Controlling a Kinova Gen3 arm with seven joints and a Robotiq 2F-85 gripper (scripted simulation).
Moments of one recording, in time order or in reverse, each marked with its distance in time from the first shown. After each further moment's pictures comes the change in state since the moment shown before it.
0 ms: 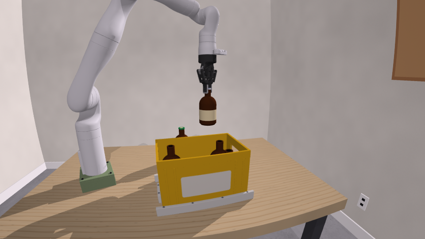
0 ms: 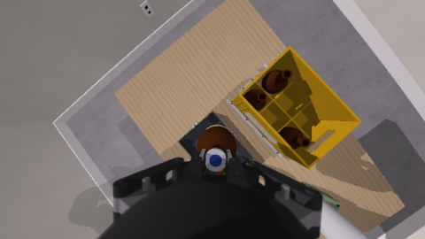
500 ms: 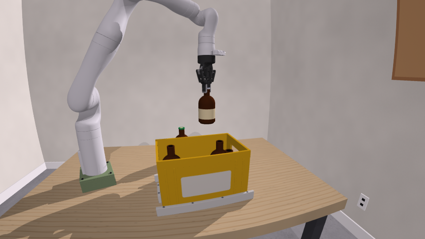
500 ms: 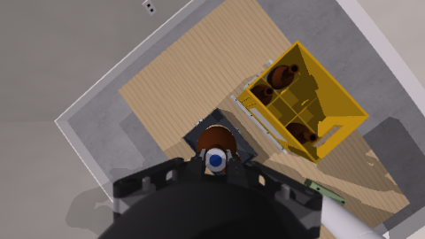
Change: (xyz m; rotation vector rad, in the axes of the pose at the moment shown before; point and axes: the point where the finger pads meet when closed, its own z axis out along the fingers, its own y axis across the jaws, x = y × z) arm -0.015 -0.018 0.000 0.001 -0.001 -0.001
